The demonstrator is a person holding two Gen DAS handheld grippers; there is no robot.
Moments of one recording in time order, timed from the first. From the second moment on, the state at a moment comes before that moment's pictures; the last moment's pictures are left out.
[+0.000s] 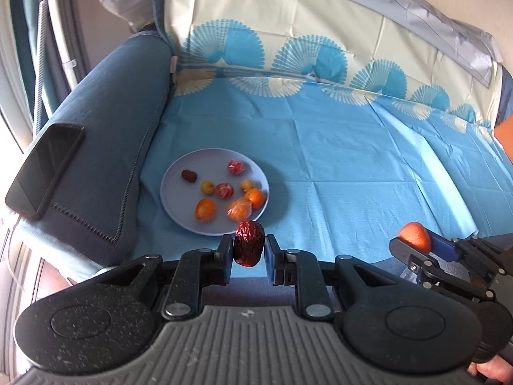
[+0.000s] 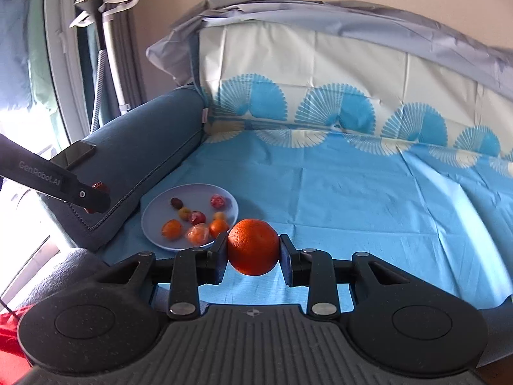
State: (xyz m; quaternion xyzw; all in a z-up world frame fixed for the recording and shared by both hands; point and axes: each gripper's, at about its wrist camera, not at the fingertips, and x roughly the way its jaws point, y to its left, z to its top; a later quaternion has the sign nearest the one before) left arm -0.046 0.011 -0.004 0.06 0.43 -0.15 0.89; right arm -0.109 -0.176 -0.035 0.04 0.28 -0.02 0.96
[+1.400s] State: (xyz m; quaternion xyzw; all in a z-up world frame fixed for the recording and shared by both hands) left arm 0.076 0.053 -0.031 0.02 0.45 -0.11 0.89; right arm 0.028 -0.125 -0.055 -0.02 0.32 0.04 0.95
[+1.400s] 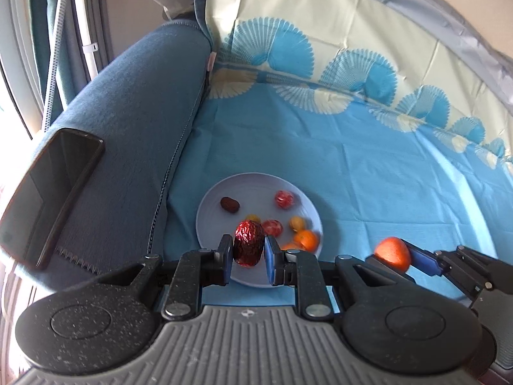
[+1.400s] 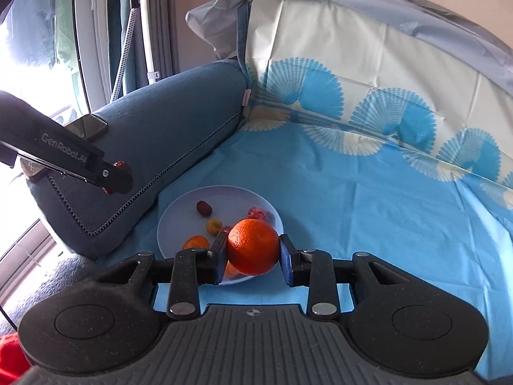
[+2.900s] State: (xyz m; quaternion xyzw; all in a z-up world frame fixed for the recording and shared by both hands) left arm 0.054 0.029 -0.075 0.09 0.49 -0.04 0.86; right arm 0.035 -0.124 -0.083 -0.04 0.38 0.01 0.92
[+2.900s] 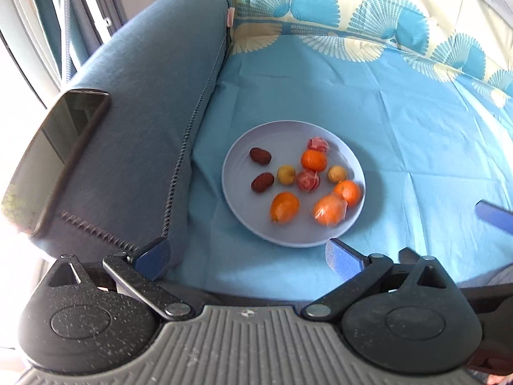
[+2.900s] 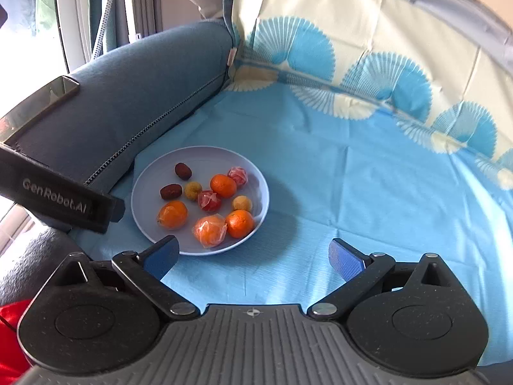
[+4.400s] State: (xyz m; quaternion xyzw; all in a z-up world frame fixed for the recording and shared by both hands) left arm 0.010 0.020 -0.041 0.10 0.46 -0.03 0.88; right arm -0.026 -0.130 -0.047 -0.04 0.33 -0.01 0.94
